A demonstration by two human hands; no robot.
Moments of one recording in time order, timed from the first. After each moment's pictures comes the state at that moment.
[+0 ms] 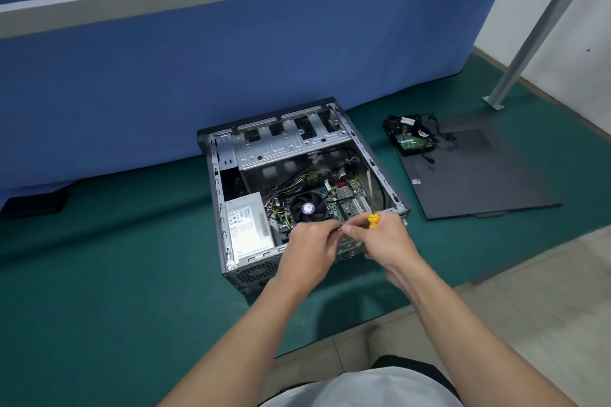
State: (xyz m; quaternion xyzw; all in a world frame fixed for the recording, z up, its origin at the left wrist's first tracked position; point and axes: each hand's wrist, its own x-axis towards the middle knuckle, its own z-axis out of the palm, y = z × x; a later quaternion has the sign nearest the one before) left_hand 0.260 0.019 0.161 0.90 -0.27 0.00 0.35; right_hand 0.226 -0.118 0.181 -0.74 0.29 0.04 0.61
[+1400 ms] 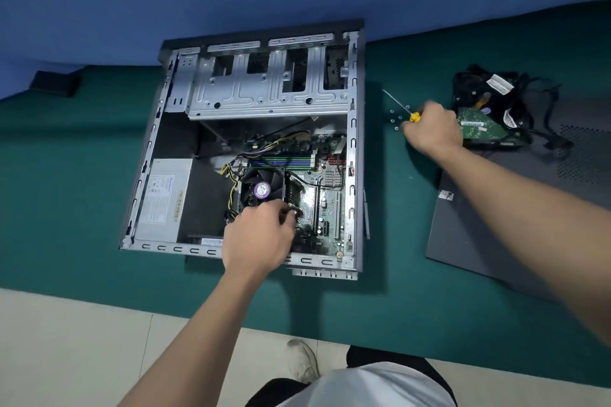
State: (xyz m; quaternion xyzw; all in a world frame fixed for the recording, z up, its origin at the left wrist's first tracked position) left_hand 0.323 -0.090 0.114 0.97 0.17 -0.14 0.11; right_hand 0.510 -0.334 0.042 -0.94 0.18 0.14 0.26
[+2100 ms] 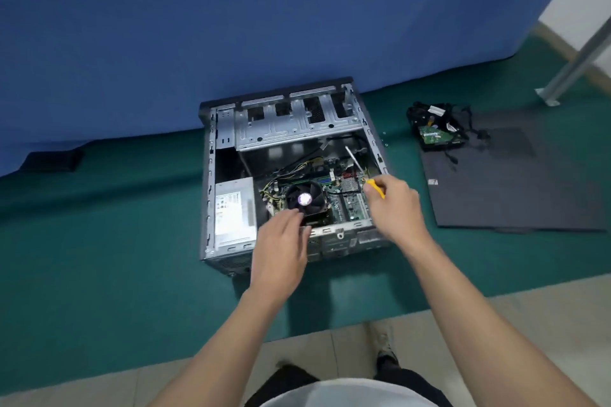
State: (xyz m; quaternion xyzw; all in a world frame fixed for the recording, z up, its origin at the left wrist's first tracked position) left_hand 0.258 0.013 0.132 0.96 -0.15 0.07 0.22; right_hand 0.285 -0.180 0.164 -0.90 0.18 0.00 0.40
